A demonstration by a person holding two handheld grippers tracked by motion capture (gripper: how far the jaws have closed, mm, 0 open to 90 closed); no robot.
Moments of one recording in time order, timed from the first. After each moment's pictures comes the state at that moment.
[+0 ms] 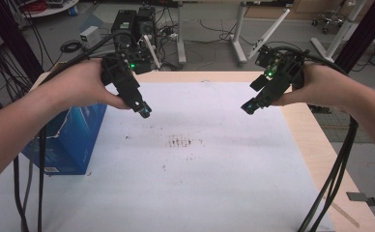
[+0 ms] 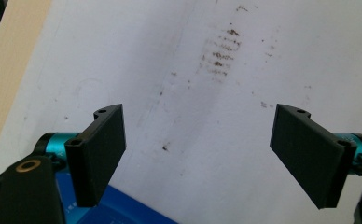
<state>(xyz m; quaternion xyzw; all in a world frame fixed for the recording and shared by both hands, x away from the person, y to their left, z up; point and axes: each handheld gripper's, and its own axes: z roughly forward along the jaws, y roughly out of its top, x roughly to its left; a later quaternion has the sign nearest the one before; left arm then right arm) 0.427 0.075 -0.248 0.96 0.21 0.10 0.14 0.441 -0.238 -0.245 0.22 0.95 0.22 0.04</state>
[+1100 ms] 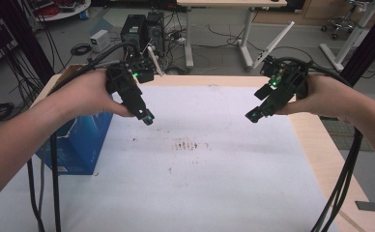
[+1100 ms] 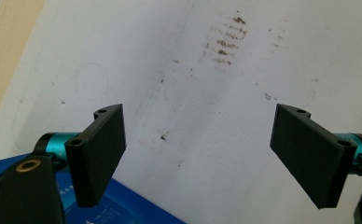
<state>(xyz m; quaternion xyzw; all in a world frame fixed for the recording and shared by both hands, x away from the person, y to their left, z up) 0.418 0.088 -0.254 0.96 0.24 0.10 0.14 0.441 -0.235 -0.254 0.22 0.95 0.22 0.03</state>
